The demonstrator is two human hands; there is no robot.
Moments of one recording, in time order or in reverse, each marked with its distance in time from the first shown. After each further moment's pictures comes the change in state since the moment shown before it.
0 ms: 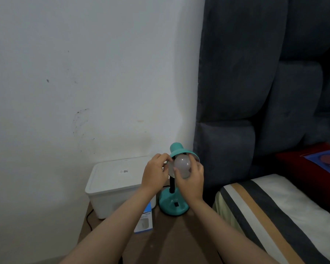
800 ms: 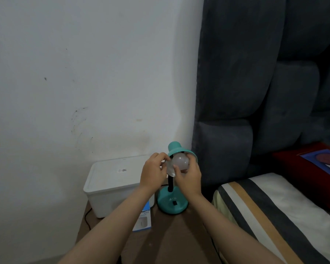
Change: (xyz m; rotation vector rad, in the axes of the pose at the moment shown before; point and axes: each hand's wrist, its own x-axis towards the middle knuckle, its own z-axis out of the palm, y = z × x) left_hand -0.002 0.001 -0.001 -0.022 0.019 -0.013; right_hand 0.008 -0.001 0.000 0.023 -0.057 -0.010
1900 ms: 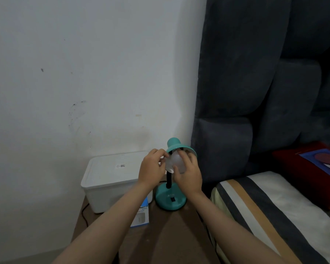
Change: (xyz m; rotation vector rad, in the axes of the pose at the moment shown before) left_hand 0.000 -0.004 0.000 -0.004 0.023 0.004; right_hand -0.001 0.004 -0.003 -0.222 -0.056 -0.201
